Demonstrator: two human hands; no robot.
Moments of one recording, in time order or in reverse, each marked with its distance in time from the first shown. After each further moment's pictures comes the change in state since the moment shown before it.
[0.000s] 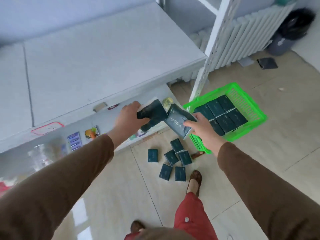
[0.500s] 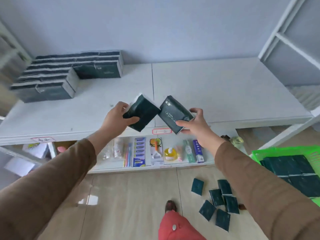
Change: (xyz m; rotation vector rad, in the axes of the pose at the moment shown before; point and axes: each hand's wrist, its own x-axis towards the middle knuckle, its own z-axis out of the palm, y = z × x) left_hand -0.141 -0.269 -0.278 -0.273 0.360 -0.354; right_hand -0.079 -0.168 0.354 -0.003 -0.377 -0.272
